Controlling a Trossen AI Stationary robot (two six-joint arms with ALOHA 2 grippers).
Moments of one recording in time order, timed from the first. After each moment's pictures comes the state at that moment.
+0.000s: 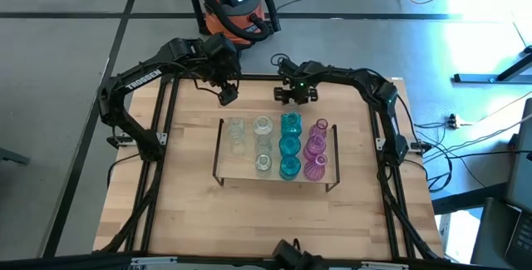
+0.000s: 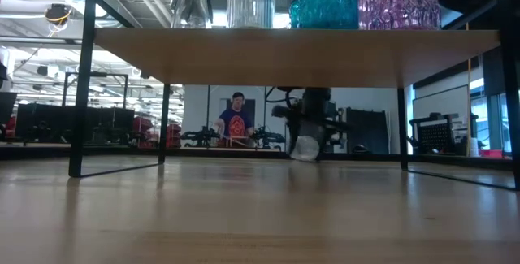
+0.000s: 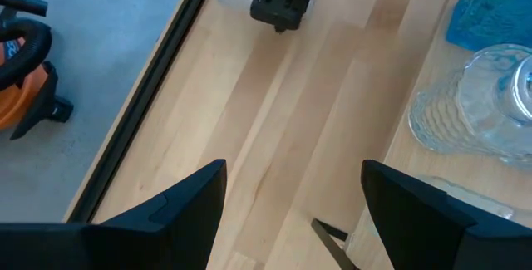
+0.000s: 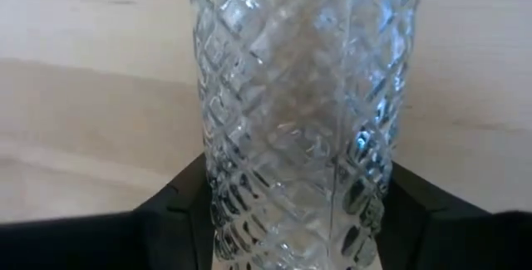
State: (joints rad) left arm 0.49 1.56 1.77 -1.25 0.02 0.04; right arm -0.58 2.13 1.57 -0.79 -0.17 0.87
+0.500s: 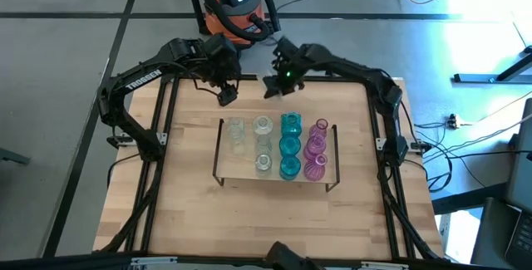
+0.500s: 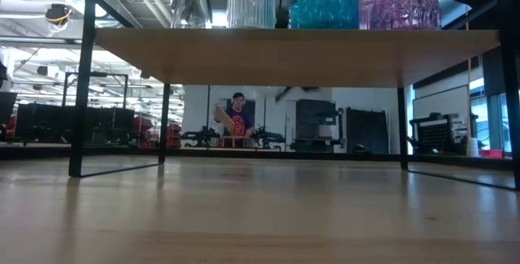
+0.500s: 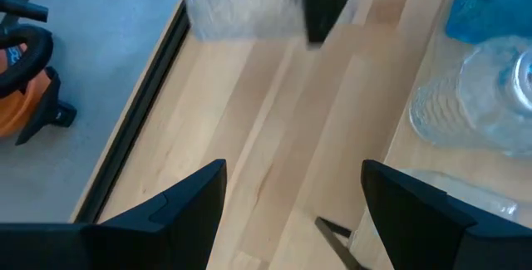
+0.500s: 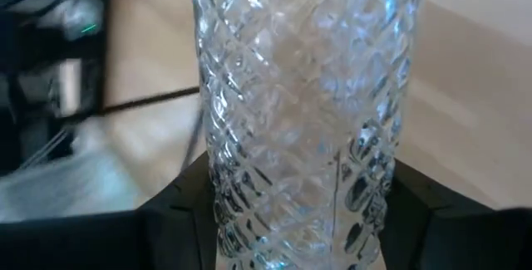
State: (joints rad) left arm 0.49 1.56 1.77 -1.25 0.02 0.06; right arm -0.55 2.06 1.89 -0.94 -0.54 0.64
